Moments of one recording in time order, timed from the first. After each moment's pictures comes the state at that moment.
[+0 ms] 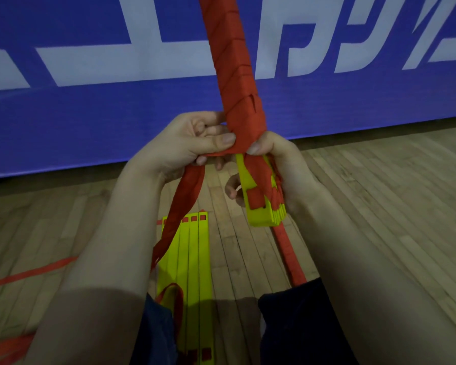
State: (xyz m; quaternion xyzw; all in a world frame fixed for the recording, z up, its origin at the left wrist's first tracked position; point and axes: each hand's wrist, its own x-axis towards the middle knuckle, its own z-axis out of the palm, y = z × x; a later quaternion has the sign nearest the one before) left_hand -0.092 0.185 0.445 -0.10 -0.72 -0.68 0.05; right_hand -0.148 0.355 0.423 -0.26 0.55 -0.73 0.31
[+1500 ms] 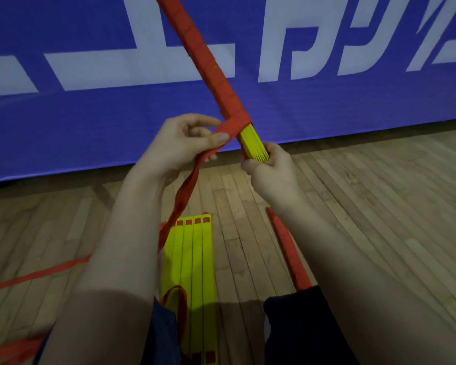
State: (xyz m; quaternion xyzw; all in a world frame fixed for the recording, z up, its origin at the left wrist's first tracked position) left_hand -0.096 0.175 0.438 0.07 -0.75 -0.63 0.18; right_hand -0.147 0.323 0.397 -0.14 0.78 -0.61 0.04
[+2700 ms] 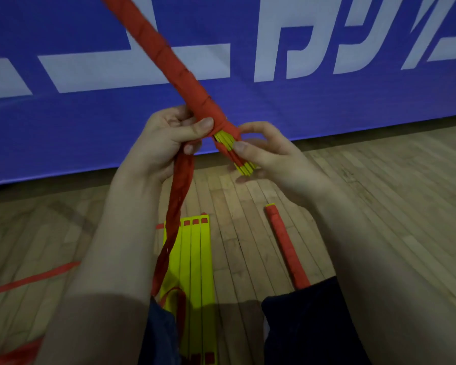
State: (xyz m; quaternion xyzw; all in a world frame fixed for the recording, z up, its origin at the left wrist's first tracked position) left_hand -0.101 0.166 0.439 -0.02 -0.64 -0.74 0.17; right_hand -0.157 0.352 0.421 -0.31 0.63 -0.68 0.22
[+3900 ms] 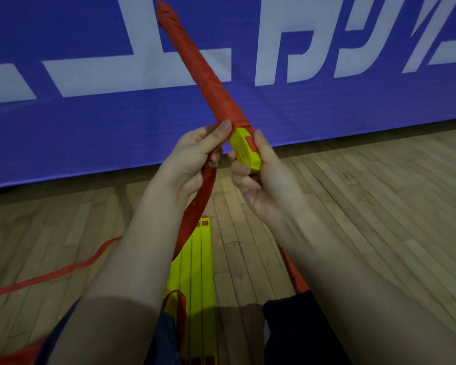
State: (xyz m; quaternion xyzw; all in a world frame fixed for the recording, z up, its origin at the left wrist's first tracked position) left_hand -0.118 0.201 0.425 0.08 -0.58 -0.80 0.14; right_hand -0.131 0.327 0.421 -0.07 0.33 -0.88 0.33
